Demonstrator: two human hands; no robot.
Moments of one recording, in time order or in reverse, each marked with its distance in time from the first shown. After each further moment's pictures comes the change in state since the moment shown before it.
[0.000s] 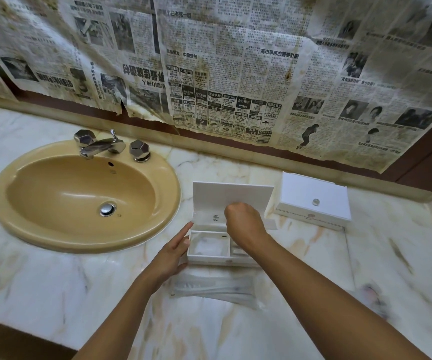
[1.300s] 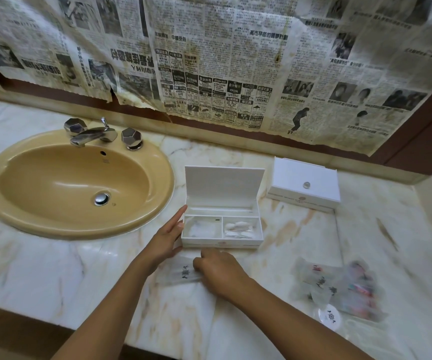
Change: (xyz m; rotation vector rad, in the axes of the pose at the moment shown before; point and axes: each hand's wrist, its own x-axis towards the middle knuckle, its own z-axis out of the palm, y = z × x) left_hand -0.002 -0.001 0.003 -0.014 0.028 0.013; right_hand -0.092 -0.040 0.067 0.105 -0.224 -0.309
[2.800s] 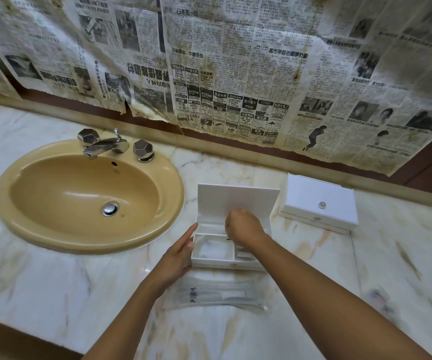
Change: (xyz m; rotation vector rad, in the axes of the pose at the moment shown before) left_hand 0.001 -0.001 0.000 0.007 -0.009 0.042; right_hand 0.091 0.071 -0.066 0.137 0.023 0.436
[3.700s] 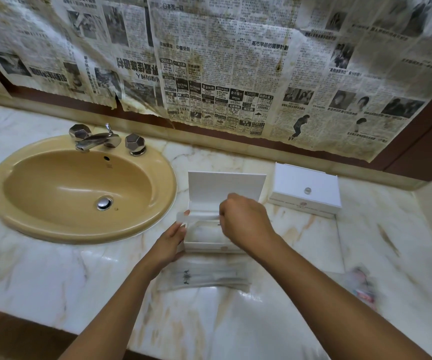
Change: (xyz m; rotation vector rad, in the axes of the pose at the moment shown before) left_hand -0.003 0.001 0.000 0.018 -0.008 -0.018; right_hand -0.100 -0.019 -0.045 -0.112 0.372 -0.199
